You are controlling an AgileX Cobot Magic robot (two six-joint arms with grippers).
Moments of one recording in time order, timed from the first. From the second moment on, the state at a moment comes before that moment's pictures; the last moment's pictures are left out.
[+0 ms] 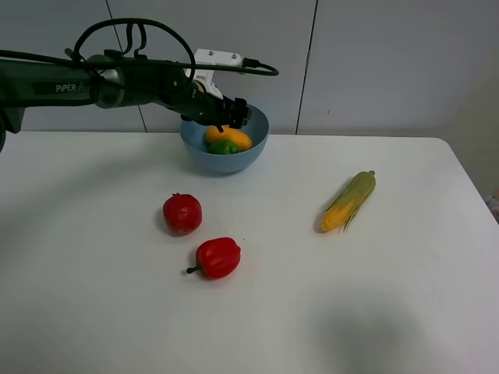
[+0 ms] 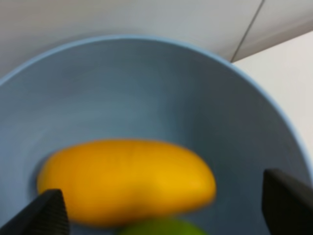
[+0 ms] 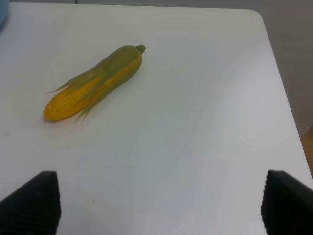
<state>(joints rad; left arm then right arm) -0.46 2.17 -1.65 -0.16 0.23 0.03 0.01 0.00 -0.50 0.03 1.07 0.04</state>
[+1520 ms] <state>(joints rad) -0.47 1.89 -1.14 -0.11 0.52 -0.20 0.01 0.00 -0.50 0.03 1.07 0.04</state>
